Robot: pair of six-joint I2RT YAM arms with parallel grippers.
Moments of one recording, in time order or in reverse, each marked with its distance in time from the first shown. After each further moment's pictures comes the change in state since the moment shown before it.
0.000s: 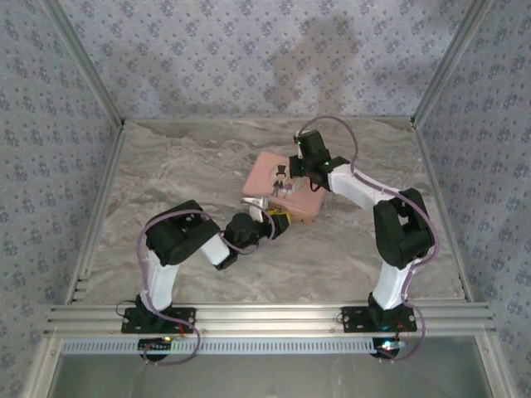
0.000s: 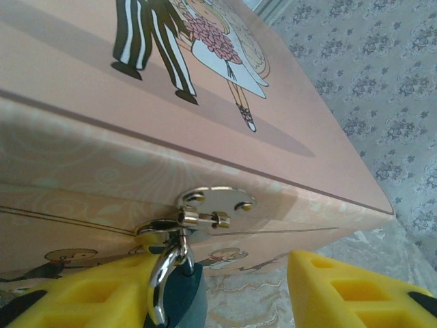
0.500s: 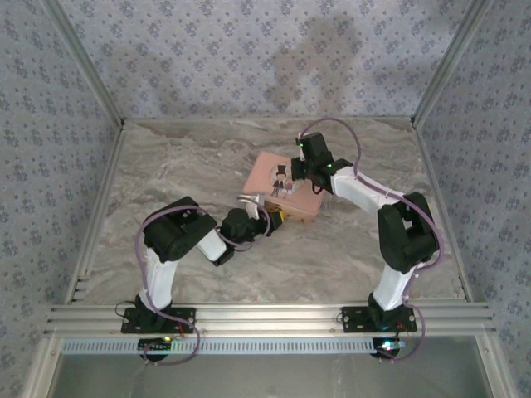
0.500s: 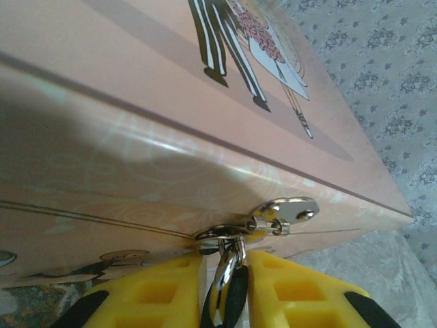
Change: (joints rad) left arm 0.061 0.006 0.005 -0.031 0.113 -0.036; right arm 0.000 -0.042 -0.028 -0.015 -0.001 0.000
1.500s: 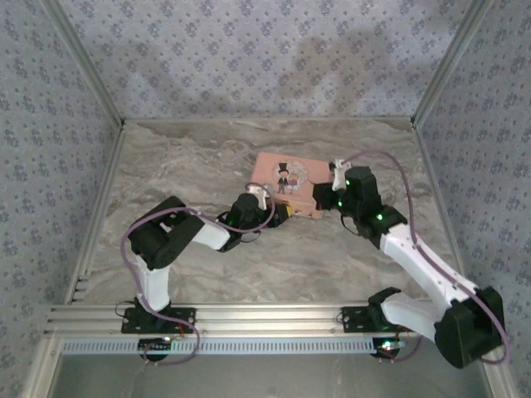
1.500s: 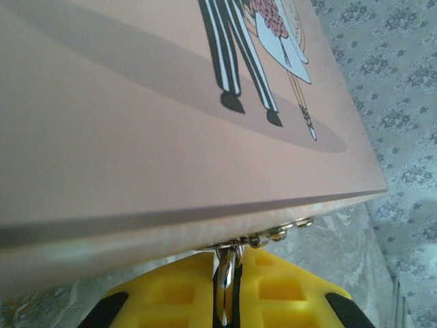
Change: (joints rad) left arm 0.002 -0.121 0.162 -0.423 0.091 -0.131; right arm -0.048 -0.730 -0.541 0.056 -0.304 0.175
